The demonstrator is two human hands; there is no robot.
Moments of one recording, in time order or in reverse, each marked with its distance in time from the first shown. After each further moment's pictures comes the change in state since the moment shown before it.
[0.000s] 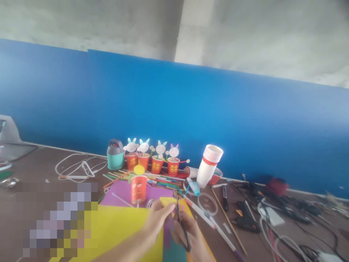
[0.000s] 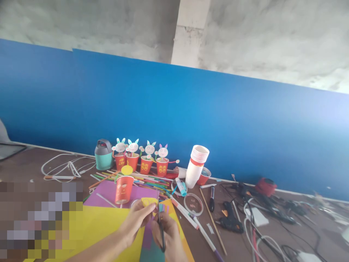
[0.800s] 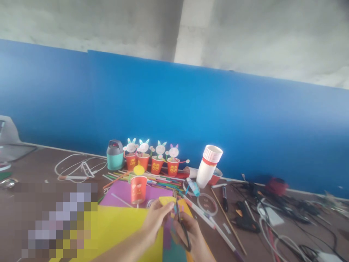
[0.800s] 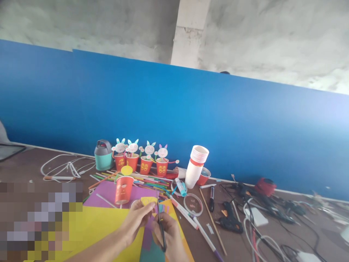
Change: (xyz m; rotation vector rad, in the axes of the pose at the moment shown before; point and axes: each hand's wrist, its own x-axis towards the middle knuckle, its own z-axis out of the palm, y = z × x) left_hand 0.001 -0.002 -0.001 -0.050 0.003 -0.030; right_hand -0.002 -0.013 0.003 -0.010 -0.009 -0.007
